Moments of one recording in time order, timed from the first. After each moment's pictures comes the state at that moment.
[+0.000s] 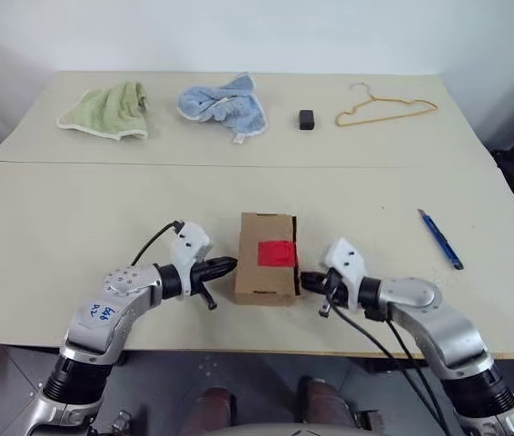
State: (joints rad) left arm -0.26 0.54 -0.08 -0.30 -0.39 0.73 -0.64; right arm -0.21 -0.54 0.19 -0.35 0.29 0.60 0.76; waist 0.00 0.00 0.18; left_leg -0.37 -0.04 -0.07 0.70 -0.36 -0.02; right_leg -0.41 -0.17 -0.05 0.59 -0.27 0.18
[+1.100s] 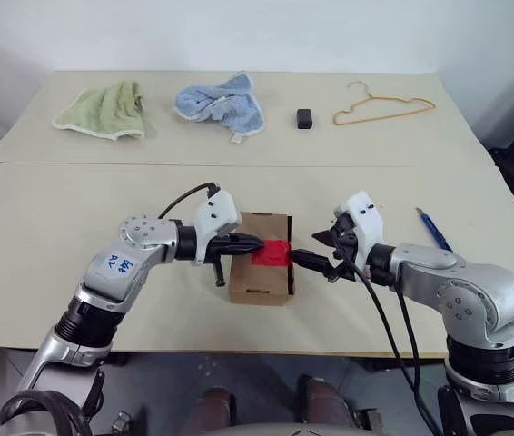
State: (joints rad) left arm -0.60 0.60 -0.23 -0.15 -0.31 0.58 -0.91; right arm -0.48 -0.45 -0.08 -0.52 0.65 1.33 0.40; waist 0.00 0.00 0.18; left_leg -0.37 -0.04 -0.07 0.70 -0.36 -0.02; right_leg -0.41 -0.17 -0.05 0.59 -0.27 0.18
